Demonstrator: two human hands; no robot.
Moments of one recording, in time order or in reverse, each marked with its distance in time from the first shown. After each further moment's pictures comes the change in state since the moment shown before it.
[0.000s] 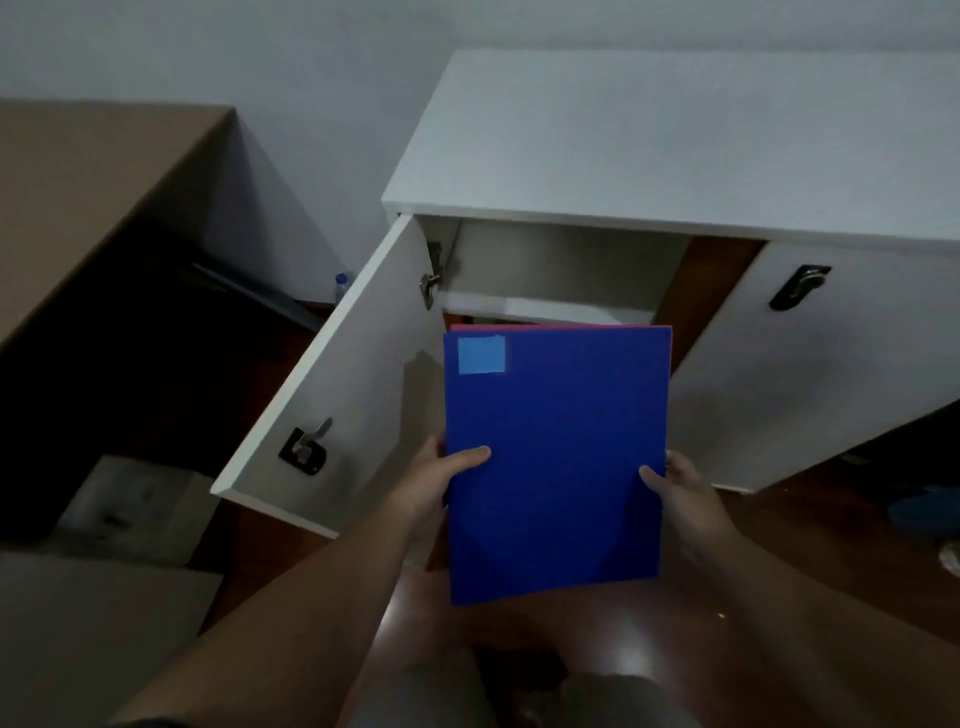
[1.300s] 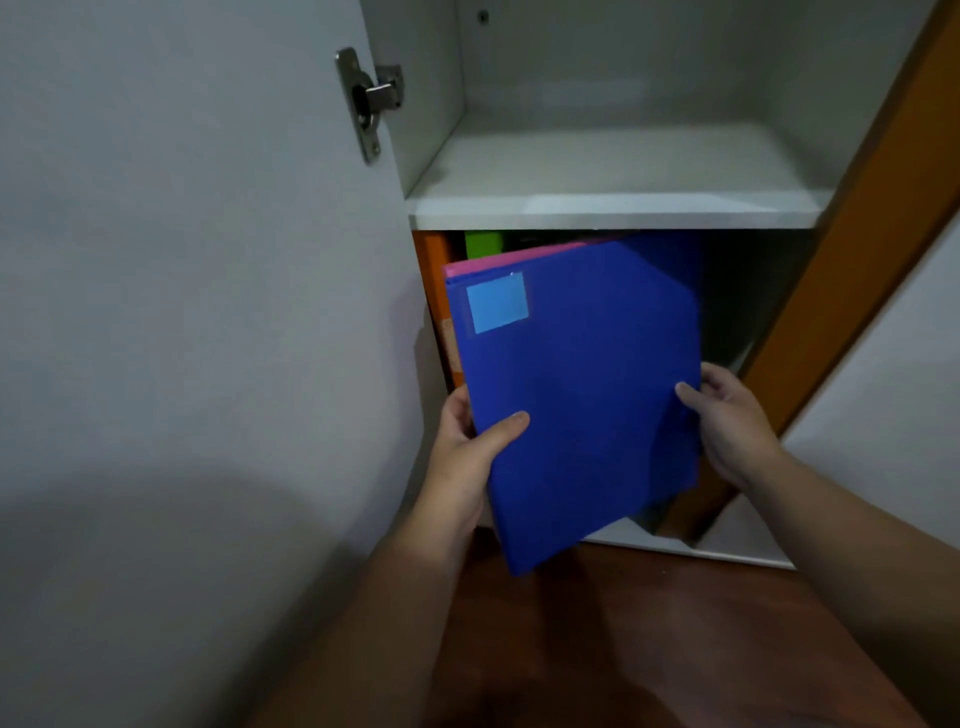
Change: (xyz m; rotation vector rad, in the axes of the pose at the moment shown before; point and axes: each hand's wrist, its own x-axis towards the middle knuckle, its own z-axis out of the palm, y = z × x) left_hand 0.284 -0.109 -0.041 -0.096 0.009 0.515; right_hand 0.308 0.089 0.055 0.136 -0.021 -0.365
